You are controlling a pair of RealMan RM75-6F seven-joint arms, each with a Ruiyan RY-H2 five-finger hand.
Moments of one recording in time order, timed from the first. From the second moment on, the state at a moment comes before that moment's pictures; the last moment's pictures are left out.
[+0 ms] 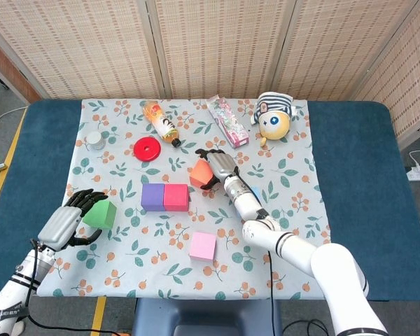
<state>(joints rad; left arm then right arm) -0.44 -1.10 -0.05 -1.69 1.47 1.12 -0.22 1.23 -1.90 0.35 -0.72 -0.71 0.47 -0.07</state>
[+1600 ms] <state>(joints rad) -0.42 -1.11 -0.06 -1.69 1.44 1.17 -0.02 1.04 -1.48 0.27 -1.29 -0.99 0.53 -0.04</state>
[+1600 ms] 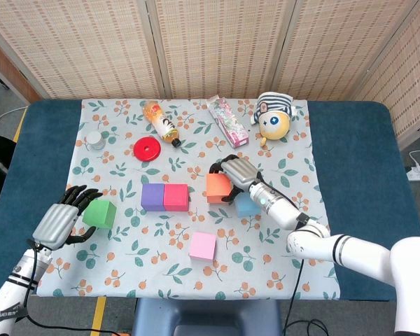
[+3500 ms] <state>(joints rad) -0.40 -1.14 -0.06 -1.61 1.48 1.22 -0.06 1.15 -1.72 0.23 -1.14 -0.78 0.61 -0.20</state>
